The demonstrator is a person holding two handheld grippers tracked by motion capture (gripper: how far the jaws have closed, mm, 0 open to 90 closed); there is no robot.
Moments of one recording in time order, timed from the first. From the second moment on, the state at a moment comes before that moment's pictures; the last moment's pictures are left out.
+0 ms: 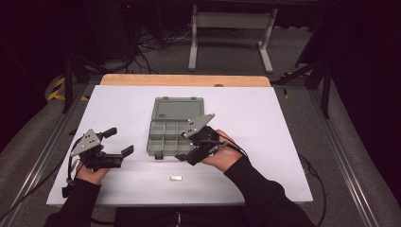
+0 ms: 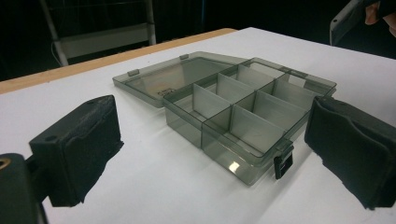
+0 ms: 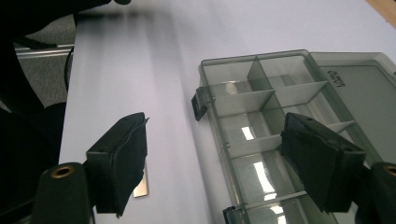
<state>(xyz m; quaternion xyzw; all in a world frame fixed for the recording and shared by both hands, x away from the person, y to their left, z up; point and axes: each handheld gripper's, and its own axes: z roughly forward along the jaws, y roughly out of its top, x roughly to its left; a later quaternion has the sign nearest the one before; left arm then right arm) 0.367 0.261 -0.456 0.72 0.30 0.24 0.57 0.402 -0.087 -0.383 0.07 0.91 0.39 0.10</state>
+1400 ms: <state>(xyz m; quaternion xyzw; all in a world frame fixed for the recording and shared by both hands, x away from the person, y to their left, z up) 0.367 0.261 -0.456 0.72 0.30 0.24 0.58 0.381 -0.044 -0.429 0.02 0.96 0.27 0.04</state>
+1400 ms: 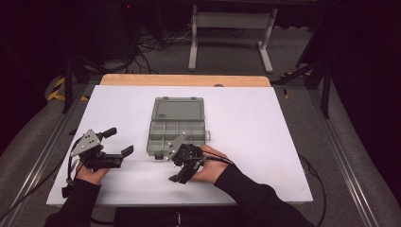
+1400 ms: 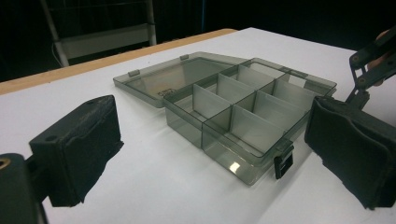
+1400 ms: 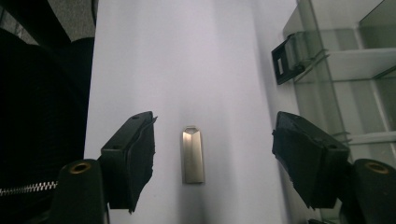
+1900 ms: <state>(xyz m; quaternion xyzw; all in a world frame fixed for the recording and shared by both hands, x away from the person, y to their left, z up) 0.367 0.260 -0.456 0.72 0.30 0.24 0.58 0.376 -0.037 -0.440 0.02 0.98 0.21 0.03</state>
